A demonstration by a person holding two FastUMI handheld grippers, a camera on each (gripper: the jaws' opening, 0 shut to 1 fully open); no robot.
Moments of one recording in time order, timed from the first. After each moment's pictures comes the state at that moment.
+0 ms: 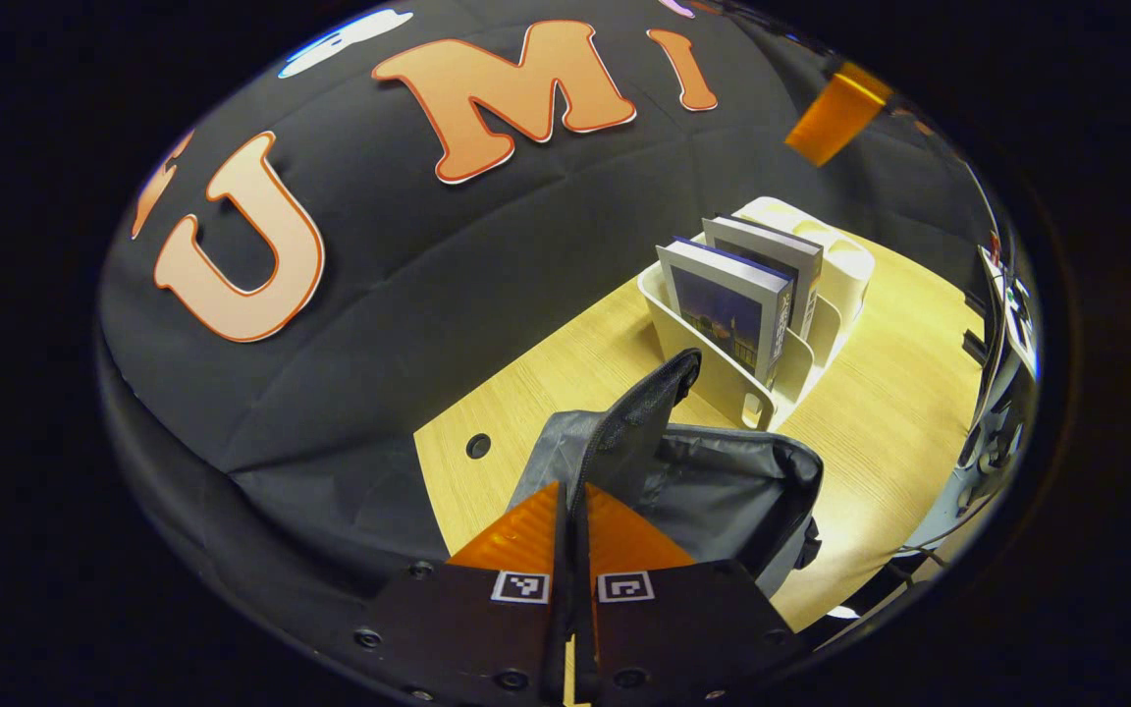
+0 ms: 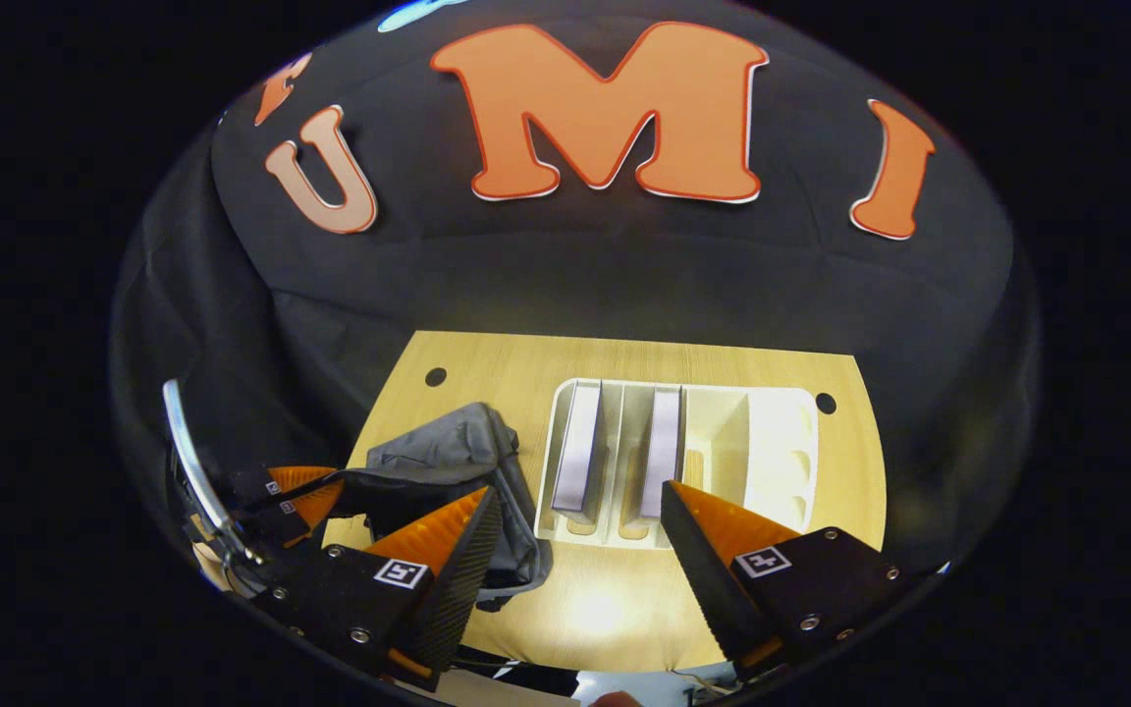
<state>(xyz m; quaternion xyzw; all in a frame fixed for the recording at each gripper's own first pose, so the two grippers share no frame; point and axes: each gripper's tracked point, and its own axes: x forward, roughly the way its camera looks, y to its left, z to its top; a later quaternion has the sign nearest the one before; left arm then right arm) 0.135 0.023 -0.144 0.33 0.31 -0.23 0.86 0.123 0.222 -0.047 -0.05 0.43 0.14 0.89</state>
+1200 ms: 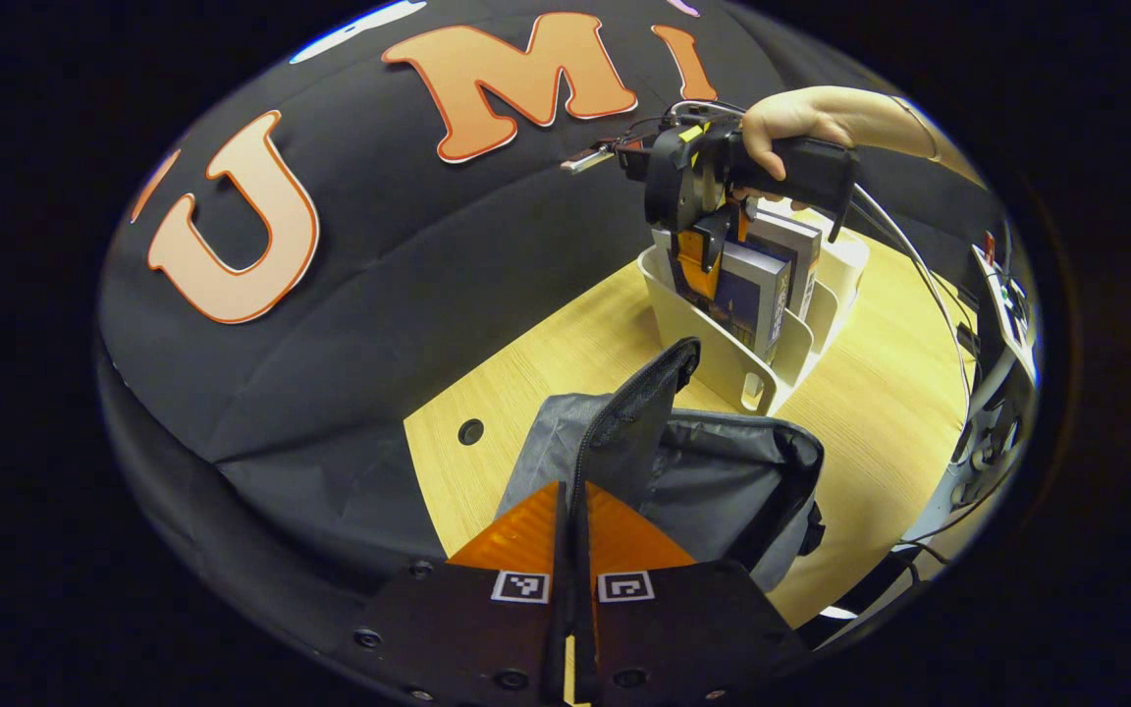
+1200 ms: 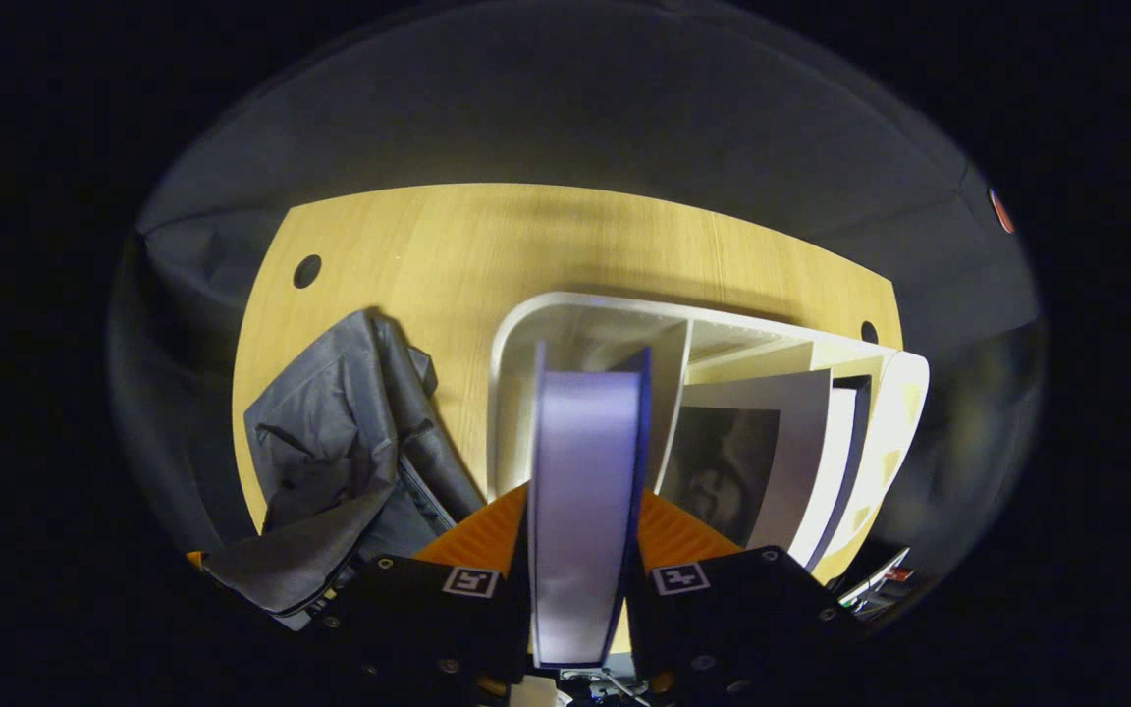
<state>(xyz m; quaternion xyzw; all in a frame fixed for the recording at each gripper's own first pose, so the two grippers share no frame) 0.135 0.043 -0.157 0.32 0.33 -0.24 0.86 0.206 0.254 -0.237 -0.12 0.63 0.04 0.77</state>
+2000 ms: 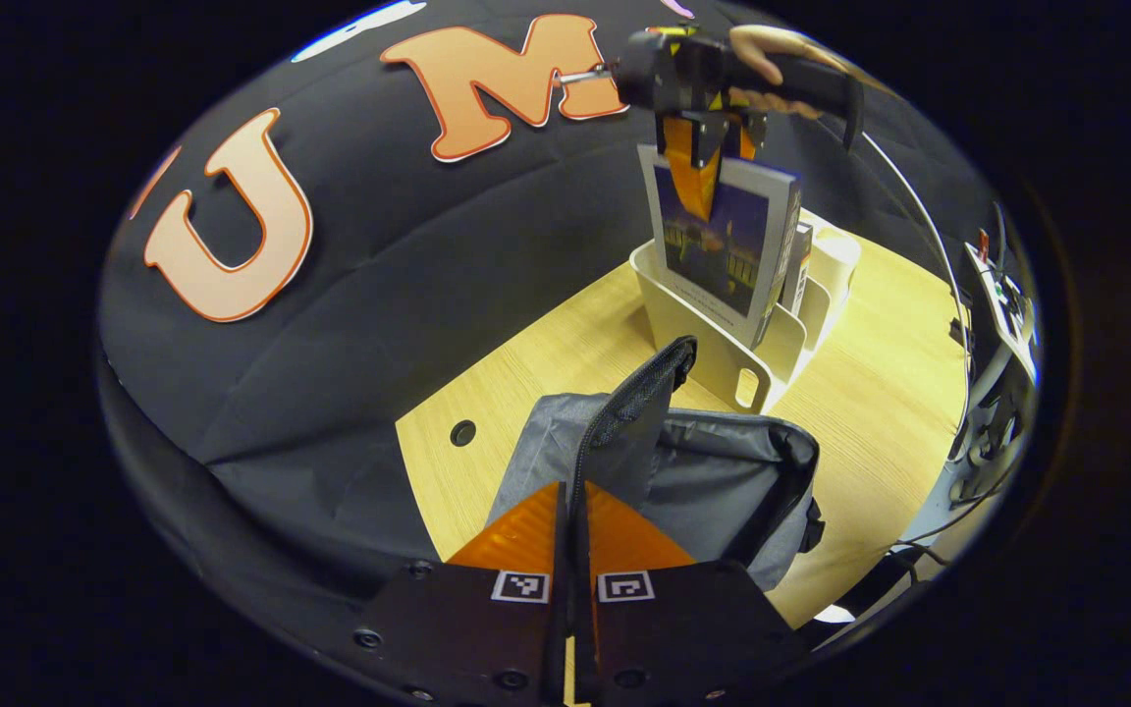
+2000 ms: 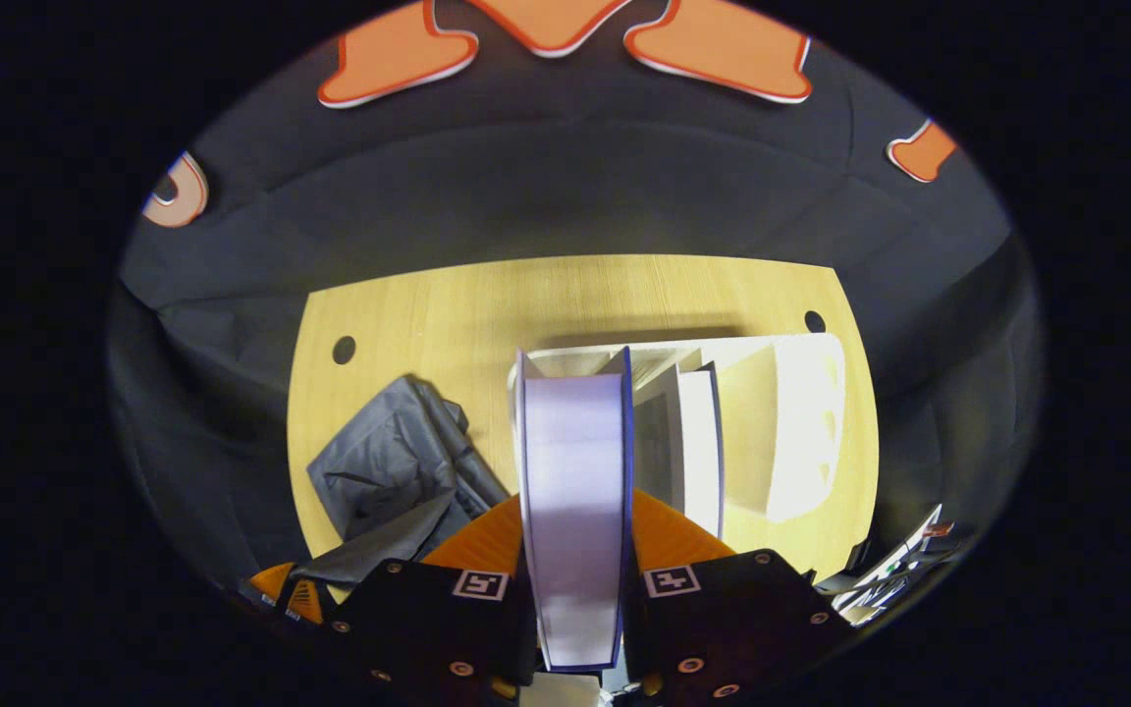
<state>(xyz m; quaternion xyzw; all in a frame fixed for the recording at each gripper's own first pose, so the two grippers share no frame) 0.134 0.044 -0.169 0.31 0.32 -0.26 0.85 0.181 0.255 -0.102 -0.04 0.56 0.01 0.83</state>
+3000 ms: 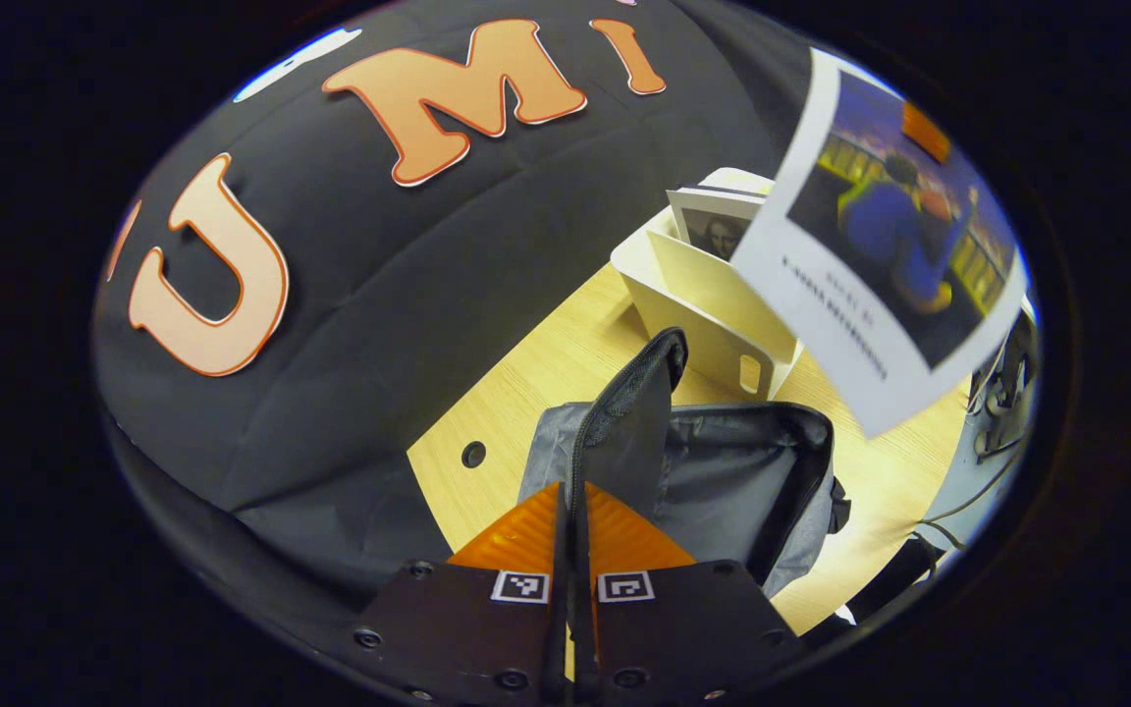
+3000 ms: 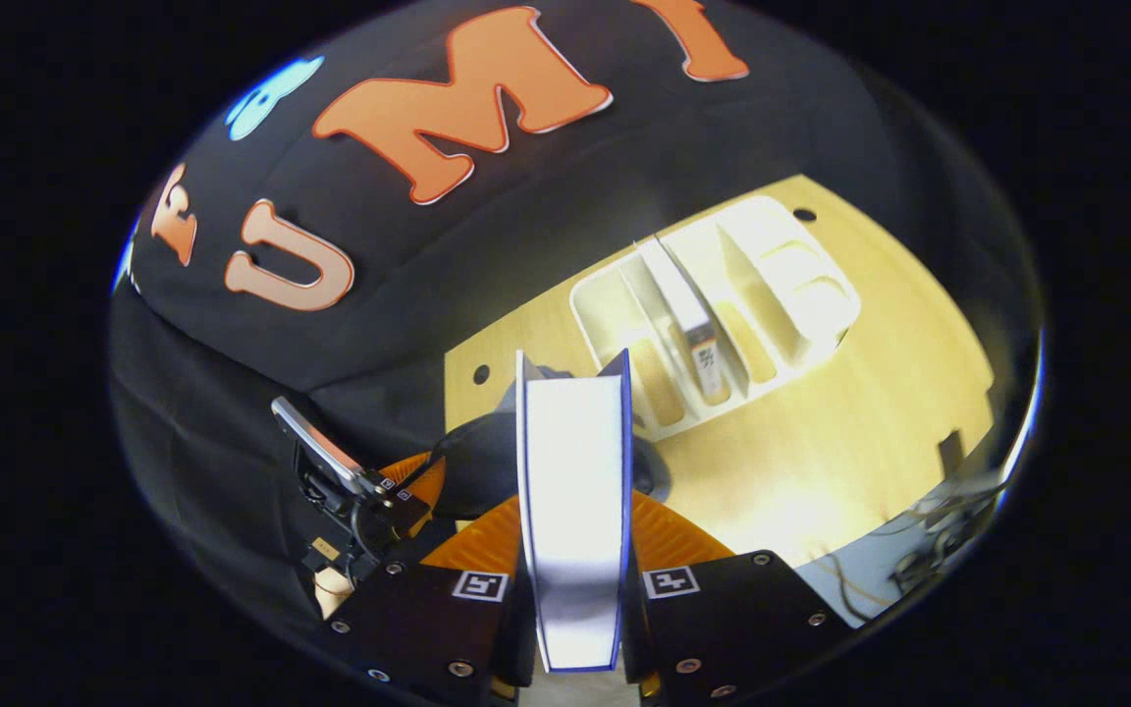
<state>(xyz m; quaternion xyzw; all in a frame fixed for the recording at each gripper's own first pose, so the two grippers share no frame) 0.145 0.035 -0.161 0.38 0.29 -0.28 0.83 -0.031 0.255 -0.085 0.26 0.47 0.08 0.84</state>
